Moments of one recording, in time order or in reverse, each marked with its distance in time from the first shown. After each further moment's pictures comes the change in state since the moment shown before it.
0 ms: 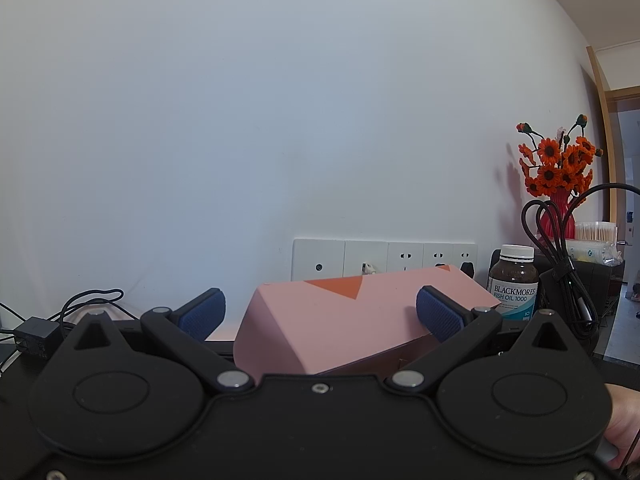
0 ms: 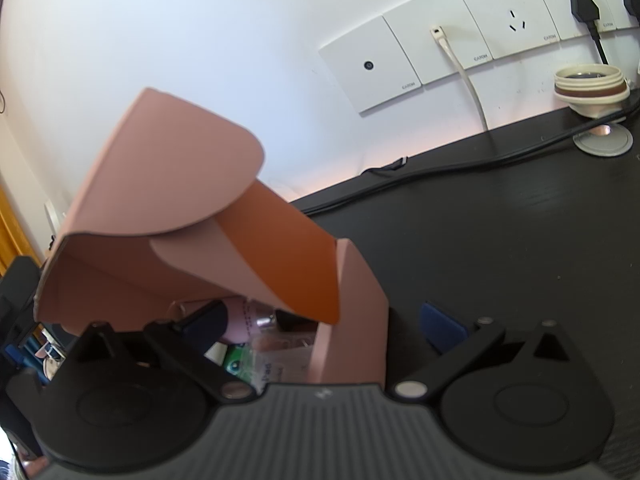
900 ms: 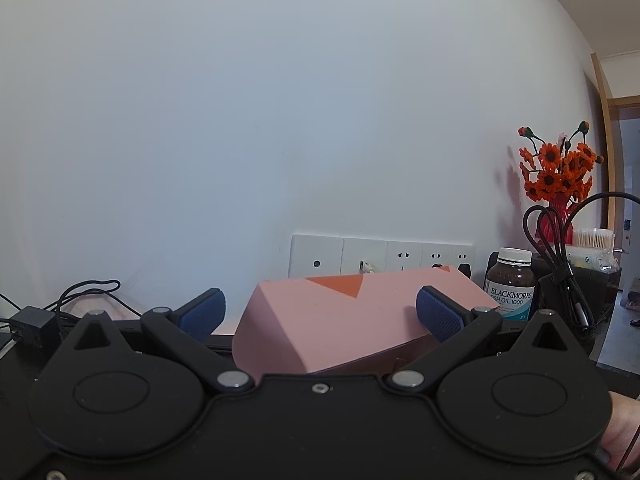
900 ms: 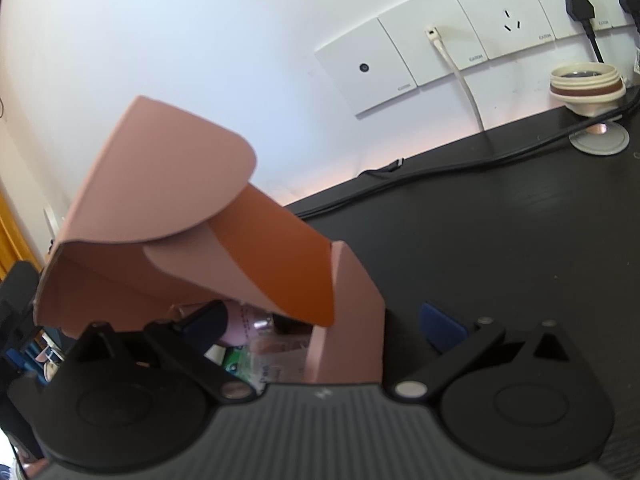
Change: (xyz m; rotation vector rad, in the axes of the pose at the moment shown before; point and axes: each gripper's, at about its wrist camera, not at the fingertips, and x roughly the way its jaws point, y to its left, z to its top) left arm 0.000 0.004 0.000 -0.034 0.015 -0.012; right arm -0.001 -0.001 0.001 0.011 -0.006 -0.002
